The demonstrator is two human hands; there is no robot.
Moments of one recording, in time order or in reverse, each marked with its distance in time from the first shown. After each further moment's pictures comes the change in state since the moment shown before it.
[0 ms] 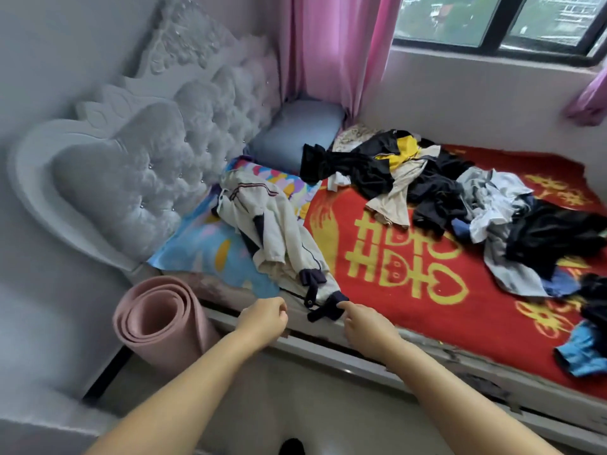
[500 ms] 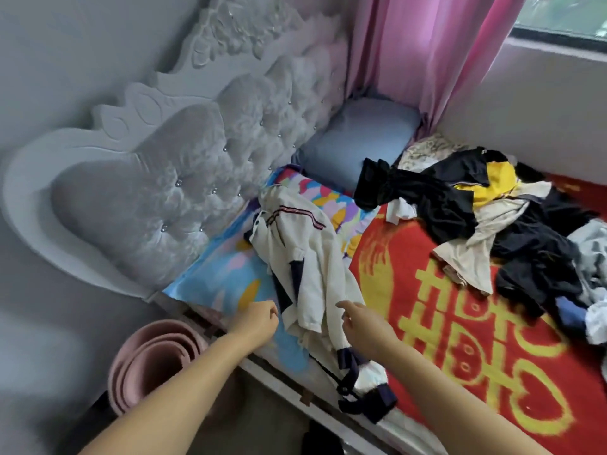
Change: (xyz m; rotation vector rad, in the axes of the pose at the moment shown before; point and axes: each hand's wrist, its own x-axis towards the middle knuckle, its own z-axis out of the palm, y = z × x) left_hand 0.230 -0.095 -0.073 -0.097 0.003 -0.256; right_hand 0.287 -0.054 -0.054 -0.019 -0.113 -0.177
